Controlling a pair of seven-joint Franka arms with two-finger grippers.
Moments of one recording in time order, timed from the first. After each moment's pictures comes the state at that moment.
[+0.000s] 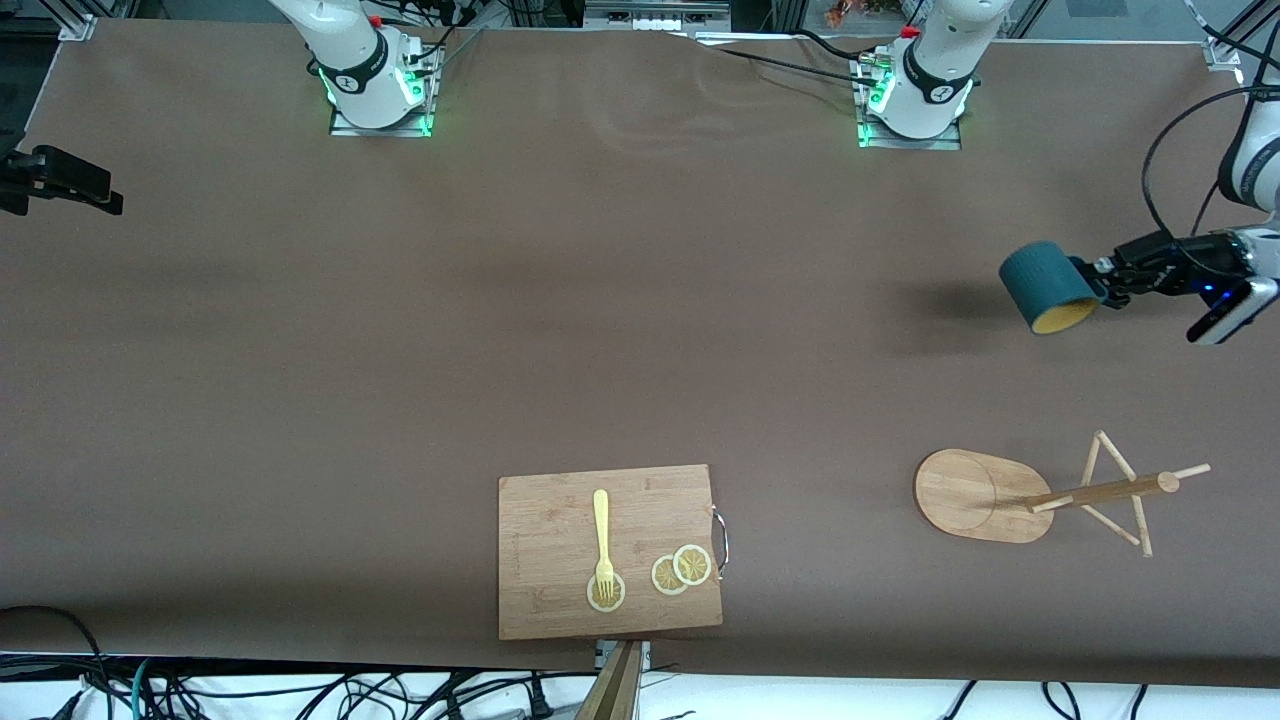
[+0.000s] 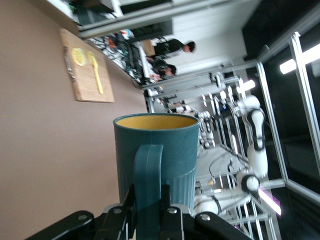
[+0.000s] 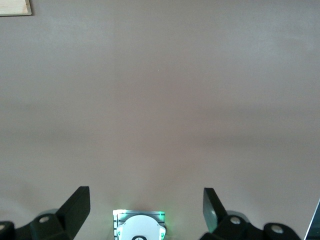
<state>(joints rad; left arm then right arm) 0.97 0.43 -0.34 -1.96 -1.04 1.38 1.01 -0.10 0.10 0.05 -1.38 -0.04 1.31 -0.09</state>
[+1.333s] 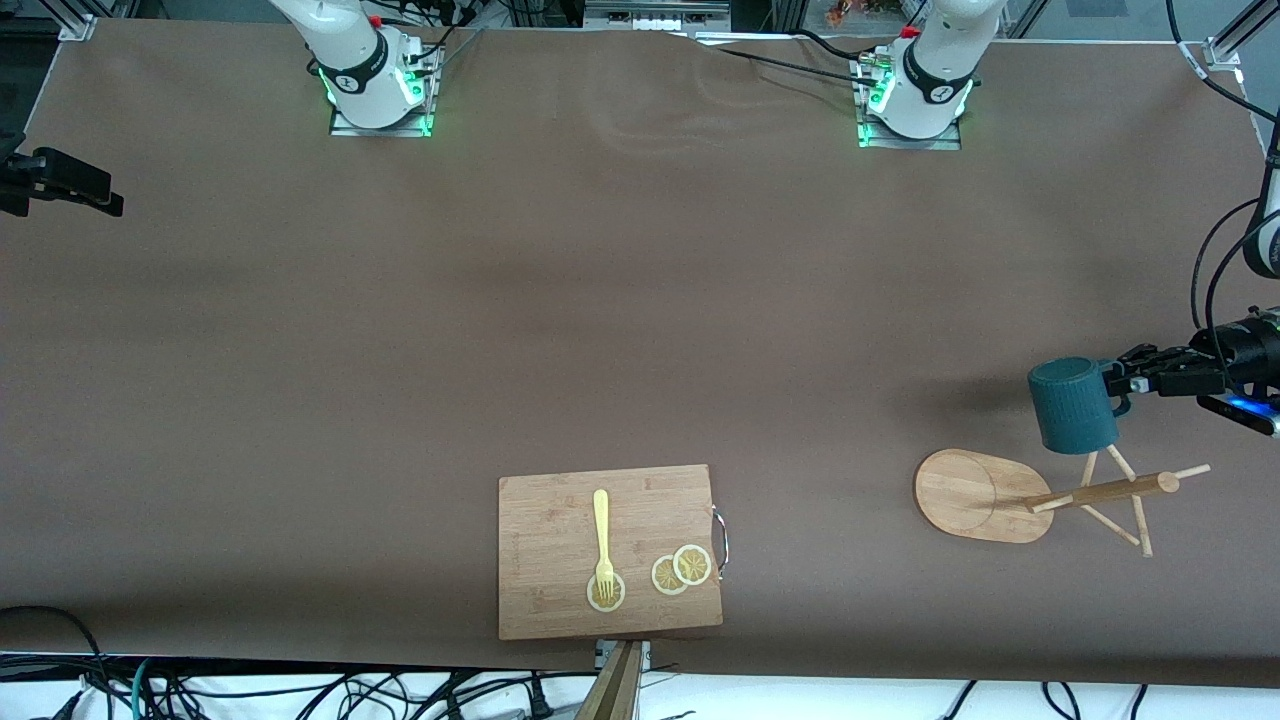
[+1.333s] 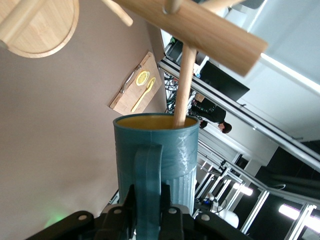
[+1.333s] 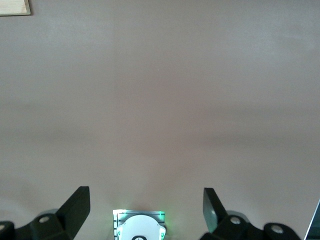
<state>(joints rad) 0.81 0.62 -0.35 -1.62 -1.07 1.58 0.02 -0.11 0.11 0.05 -1.38 -0.04 1.31 -0.09</state>
